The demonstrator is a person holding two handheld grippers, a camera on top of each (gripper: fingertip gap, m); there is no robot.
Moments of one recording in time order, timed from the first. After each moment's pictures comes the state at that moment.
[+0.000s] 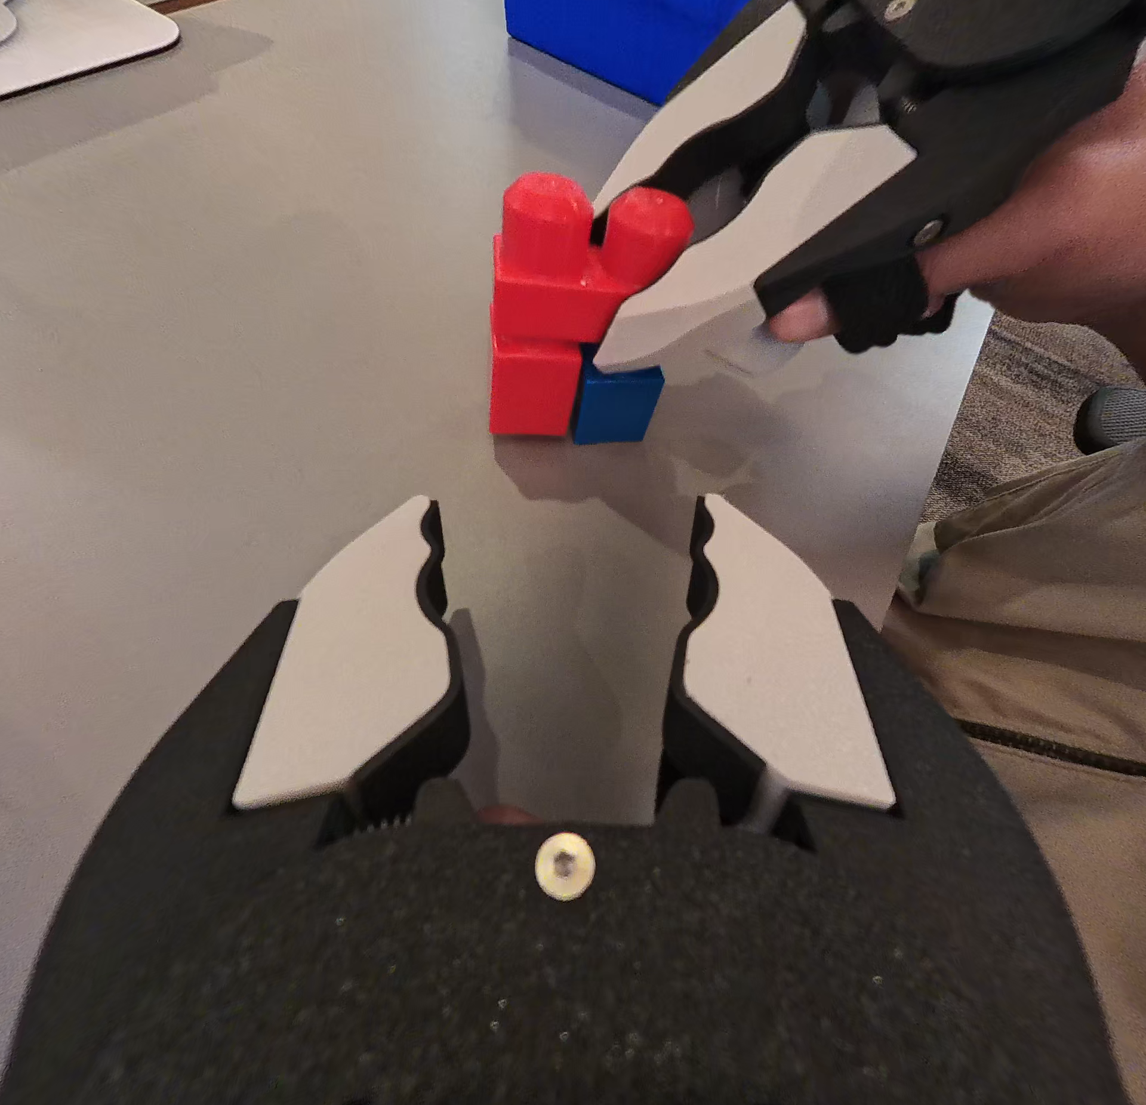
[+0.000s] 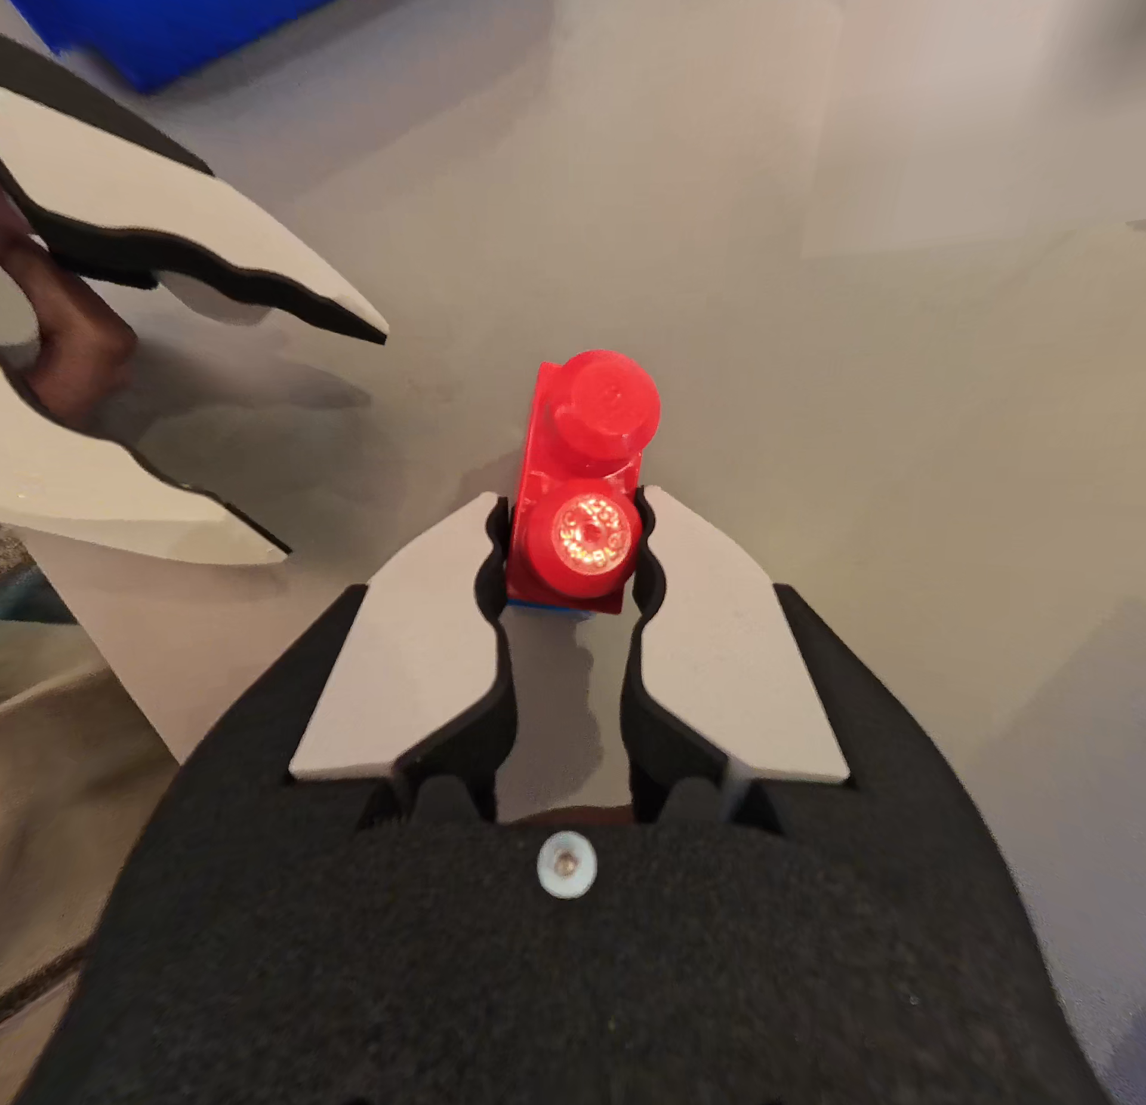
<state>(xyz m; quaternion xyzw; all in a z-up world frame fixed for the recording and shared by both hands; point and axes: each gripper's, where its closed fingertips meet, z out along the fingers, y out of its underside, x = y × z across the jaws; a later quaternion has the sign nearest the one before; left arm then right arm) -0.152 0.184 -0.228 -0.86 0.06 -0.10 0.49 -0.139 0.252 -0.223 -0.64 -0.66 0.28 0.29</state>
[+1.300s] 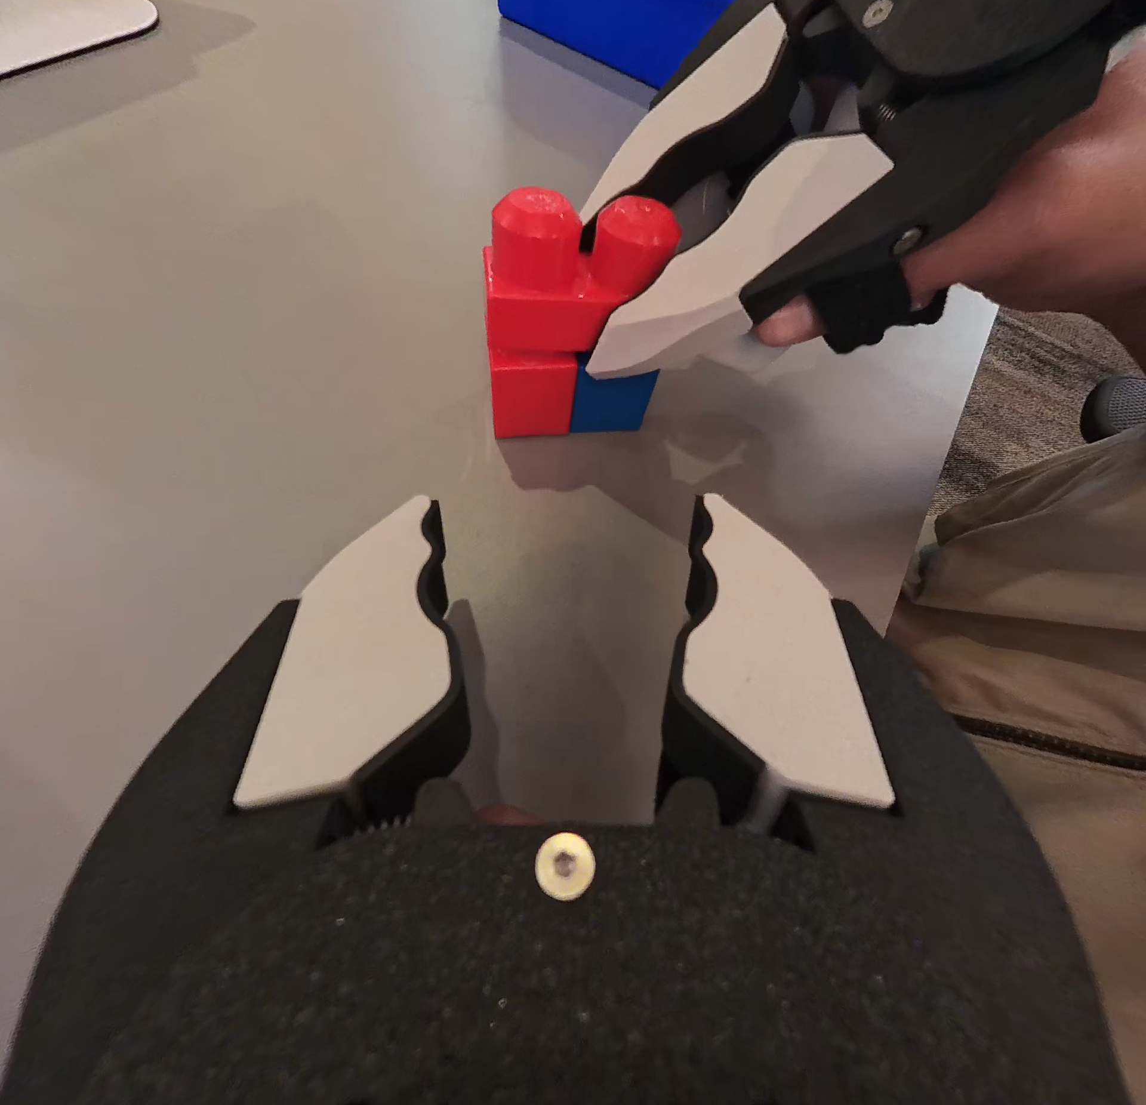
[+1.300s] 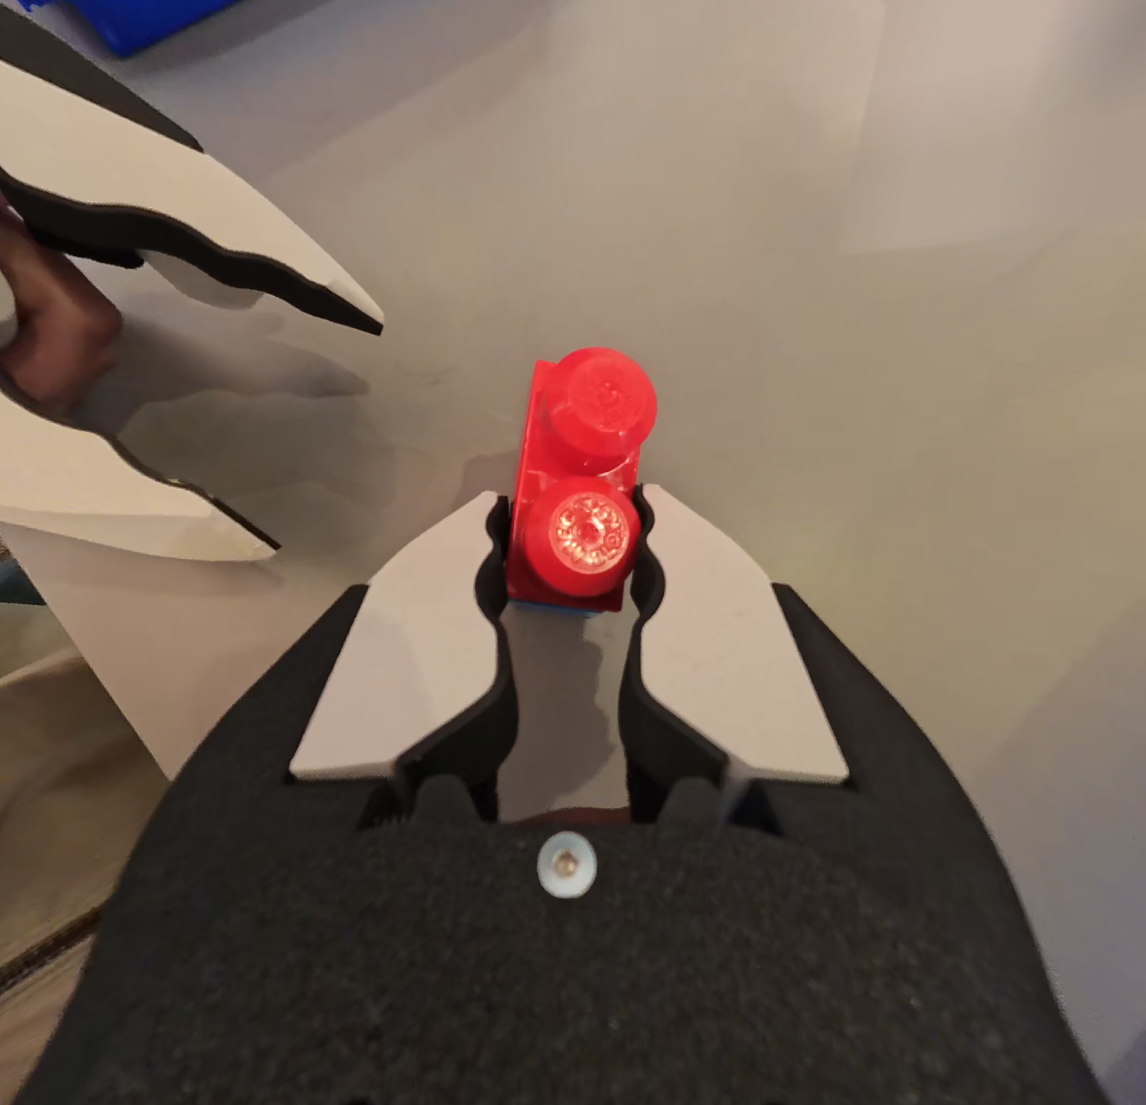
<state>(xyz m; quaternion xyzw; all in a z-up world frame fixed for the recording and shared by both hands) -0.150 0.188 -0.231 -0.87 0.07 -0.10 0.48 -0.139 0.256 -0.232 -0.64 -0.67 0.27 0.28</state>
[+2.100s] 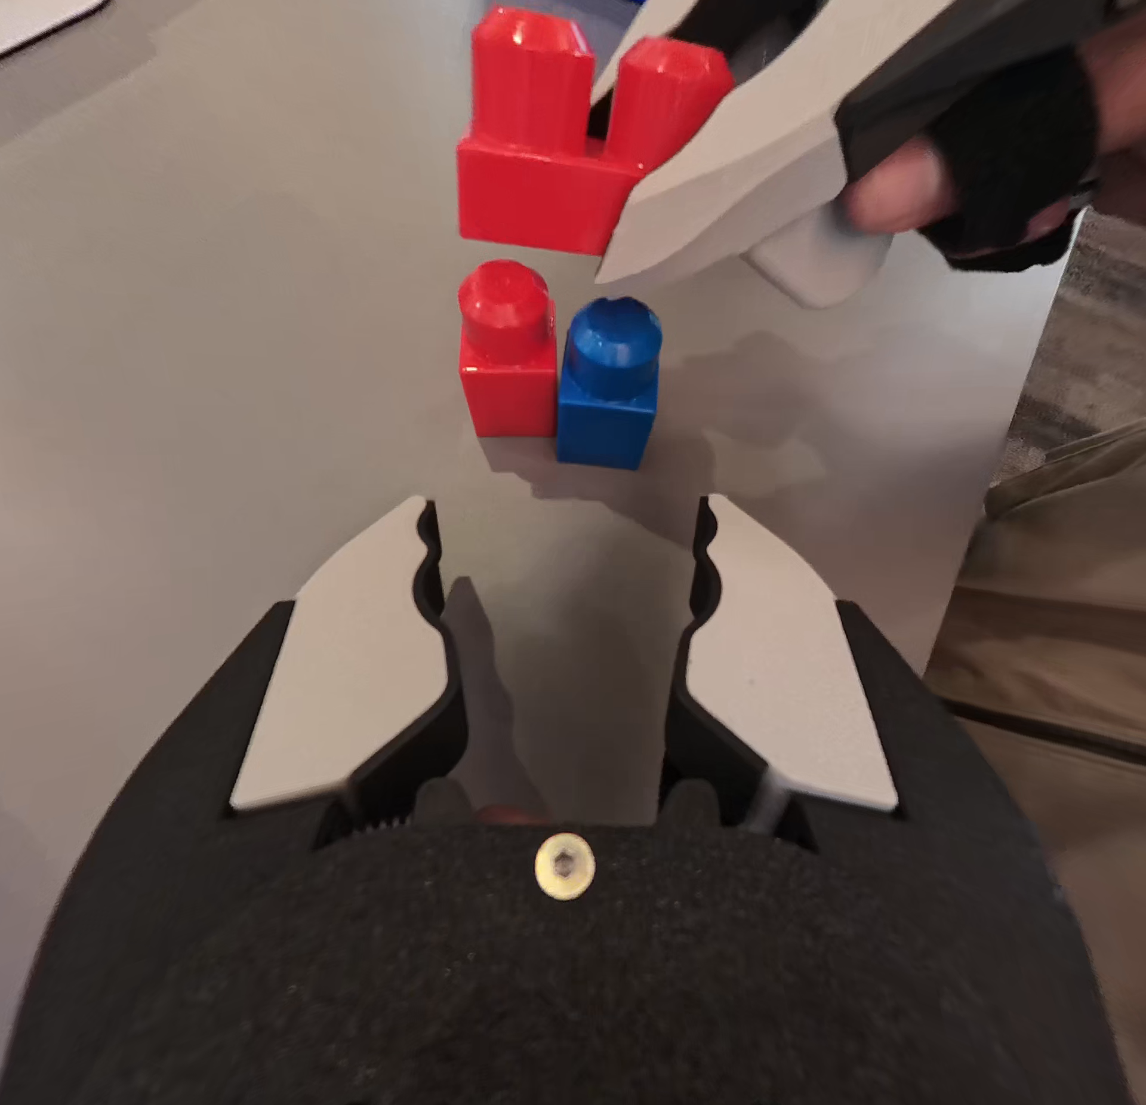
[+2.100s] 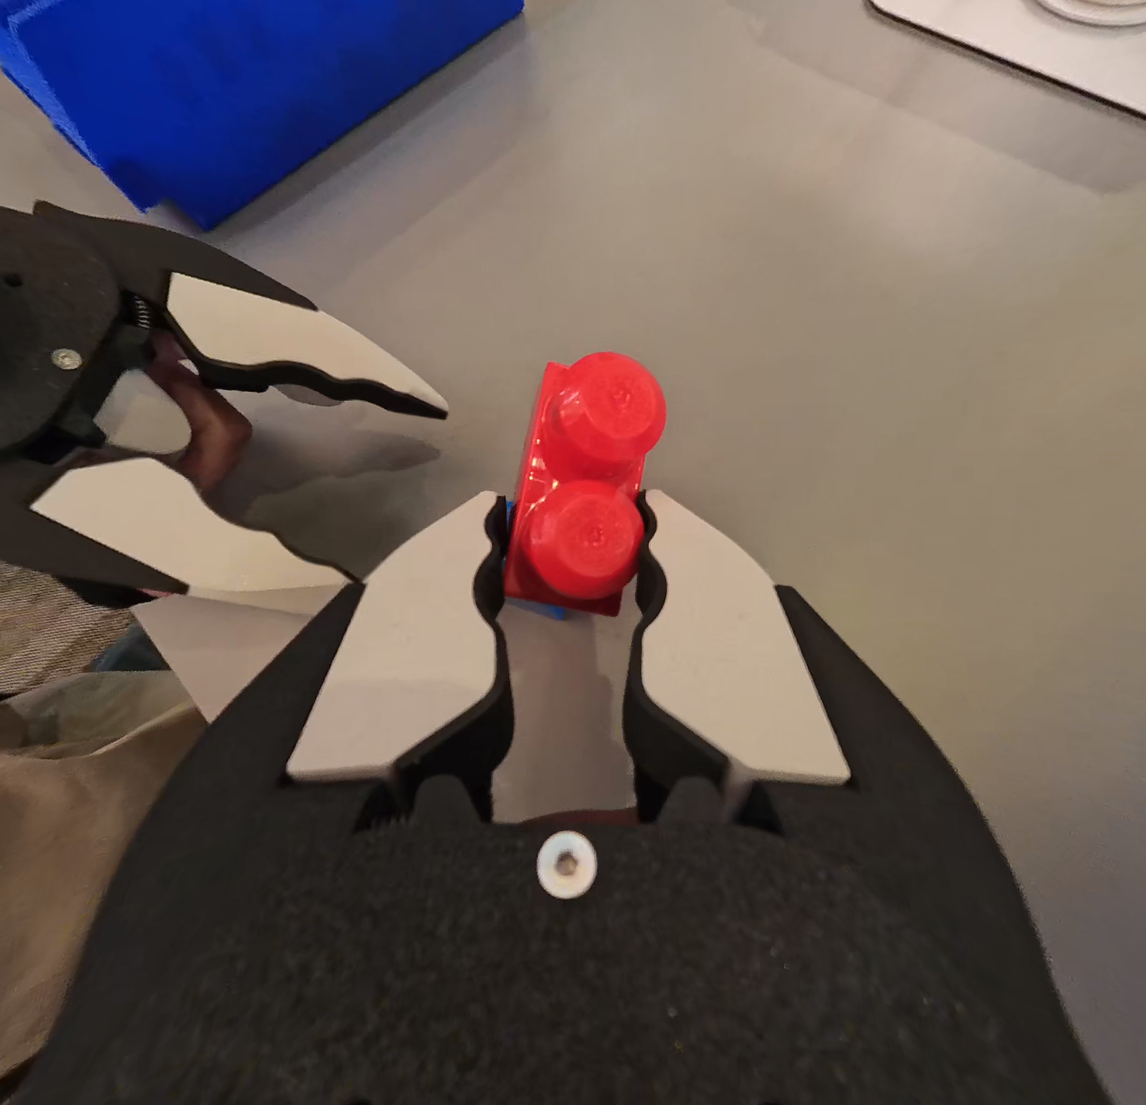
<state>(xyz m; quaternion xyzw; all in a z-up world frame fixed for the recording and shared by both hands) -0.144 0.202 -0.243 -0.88 0.10 -0.07 0.45 -0.134 0.260 -0.207 -0.66 -0.61 0.33 0.29</state>
